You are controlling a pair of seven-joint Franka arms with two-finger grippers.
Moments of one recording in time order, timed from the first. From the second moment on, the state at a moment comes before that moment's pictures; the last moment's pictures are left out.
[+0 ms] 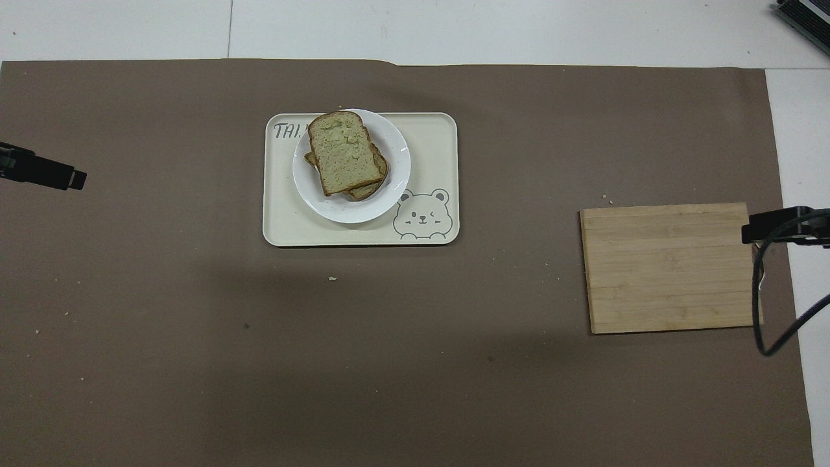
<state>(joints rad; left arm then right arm) -0.11 0.08 0.13 -1.42 -0.09 1.55 0.37 0.03 -0.11 -0.07 -1.65 -0.03 1.57 0.05</state>
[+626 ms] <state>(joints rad) -0.11 -0.02 0.12 -1.41 -0.03 1.37 0.31 0.03 -0.11 -0.07 -1.65 -0.03 1.57 0.05</state>
